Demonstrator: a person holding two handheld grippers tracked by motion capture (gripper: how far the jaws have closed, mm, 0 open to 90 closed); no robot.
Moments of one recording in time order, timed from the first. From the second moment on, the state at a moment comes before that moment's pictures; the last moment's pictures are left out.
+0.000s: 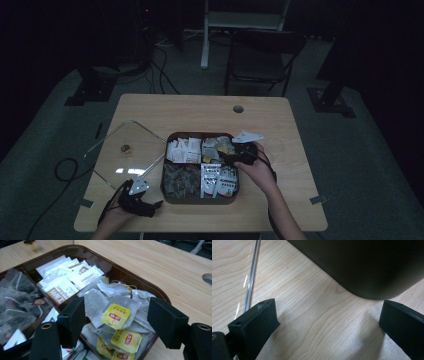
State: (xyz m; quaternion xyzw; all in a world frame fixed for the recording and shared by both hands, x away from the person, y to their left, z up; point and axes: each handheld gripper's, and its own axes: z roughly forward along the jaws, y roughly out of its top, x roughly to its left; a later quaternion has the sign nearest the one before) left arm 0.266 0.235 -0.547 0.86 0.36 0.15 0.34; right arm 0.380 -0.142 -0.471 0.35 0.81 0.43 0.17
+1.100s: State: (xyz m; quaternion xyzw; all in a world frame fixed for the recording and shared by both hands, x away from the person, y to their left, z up) left arm 0.266 0.235 -0.547 0.86 0.36 0.15 0.34; right arm 0.397 -0.129 -0.486 0.37 0.82 0.41 0.17
